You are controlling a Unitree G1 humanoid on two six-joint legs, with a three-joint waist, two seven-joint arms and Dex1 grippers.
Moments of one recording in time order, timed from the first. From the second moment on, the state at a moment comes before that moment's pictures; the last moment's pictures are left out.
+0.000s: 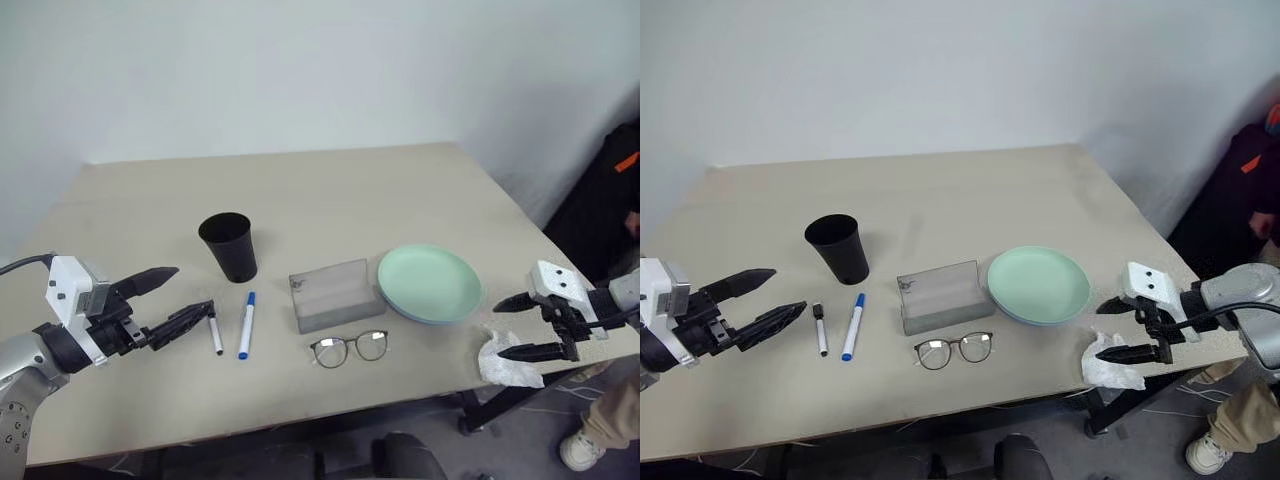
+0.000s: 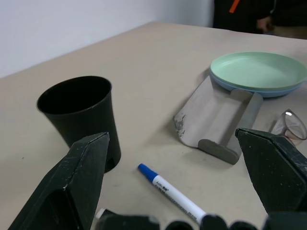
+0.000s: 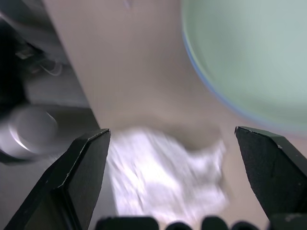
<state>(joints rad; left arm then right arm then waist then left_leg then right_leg) 0.24 0.80 0.61 -0.40 -0.69 0.51 -0.95 -0.22 -1.14 0.08 0.01 0.23 0.32 1.41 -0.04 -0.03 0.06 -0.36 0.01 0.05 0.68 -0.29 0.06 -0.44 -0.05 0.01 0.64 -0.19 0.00</state>
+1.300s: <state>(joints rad) 0.24 0.81 0.62 -0.40 -0.70 0.52 -0.97 -0.29 -1.04 0.22 0.23 0.01 0.10 1.39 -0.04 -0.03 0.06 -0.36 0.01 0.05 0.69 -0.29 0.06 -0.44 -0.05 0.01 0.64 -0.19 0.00</state>
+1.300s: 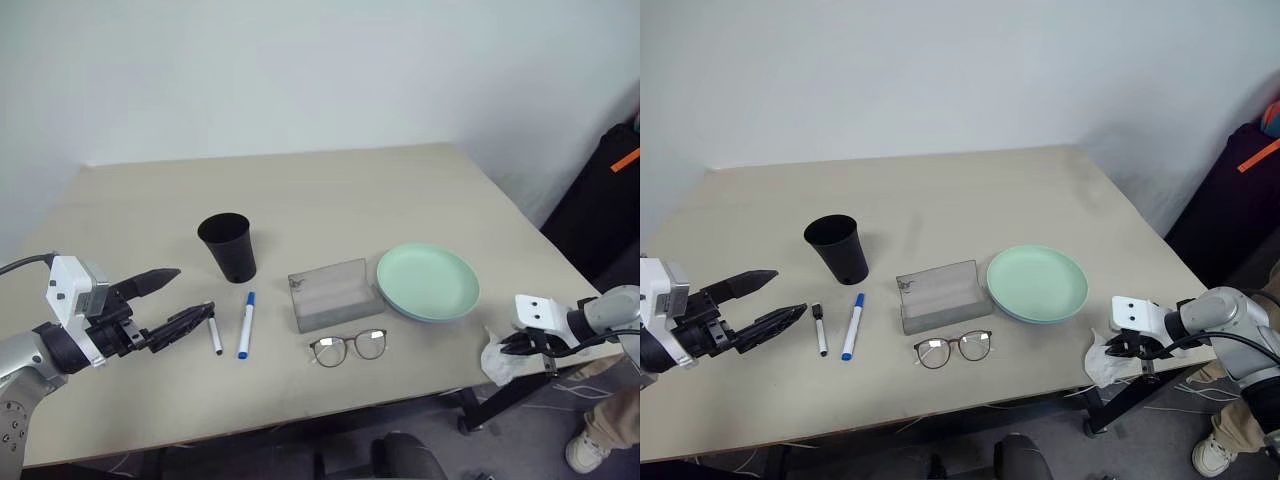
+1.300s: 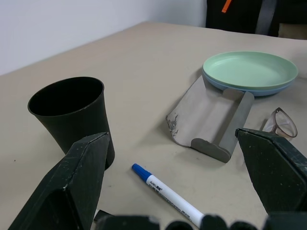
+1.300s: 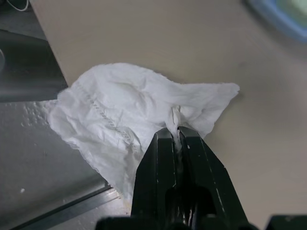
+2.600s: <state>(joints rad) 0.22 0.83 0.62 -0.40 -0.71 0.52 -0.98 -0.81 -0.69 0.29 0.70 -0.09 0.10 1.20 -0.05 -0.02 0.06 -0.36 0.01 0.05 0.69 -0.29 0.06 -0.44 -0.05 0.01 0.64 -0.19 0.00</state>
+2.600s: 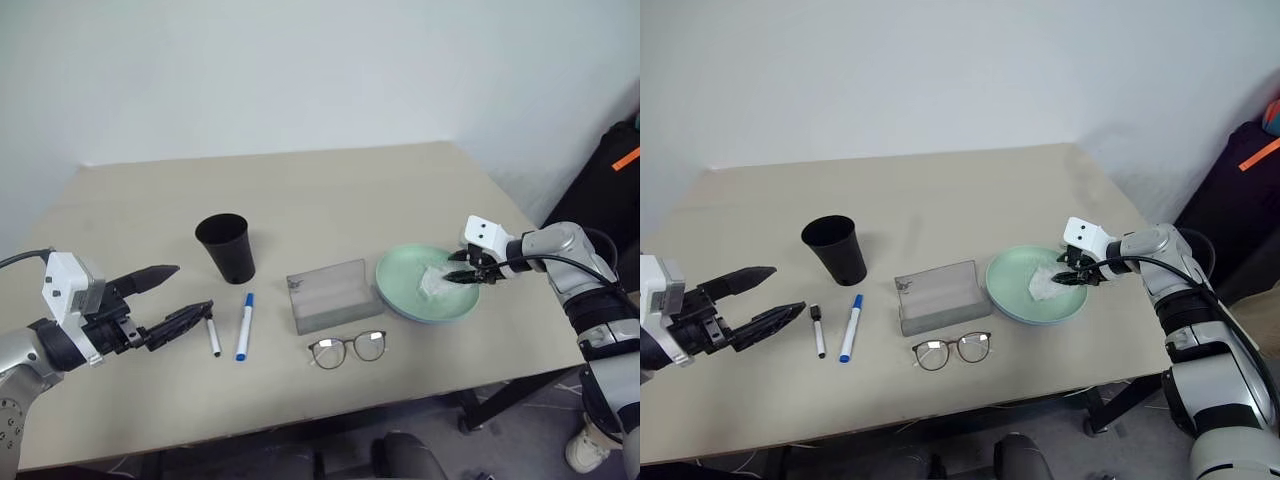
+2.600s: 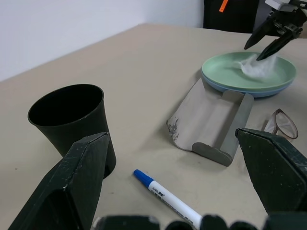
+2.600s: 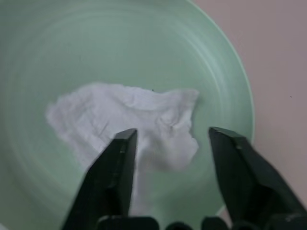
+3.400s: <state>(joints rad) -0.34 0.76 -0.23 -0.33 -0.41 0.65 -0.91 -0.82 -0.81 0.13 0.34 0.24 0.32 1.57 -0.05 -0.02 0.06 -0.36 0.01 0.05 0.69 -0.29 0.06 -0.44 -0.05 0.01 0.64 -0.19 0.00</state>
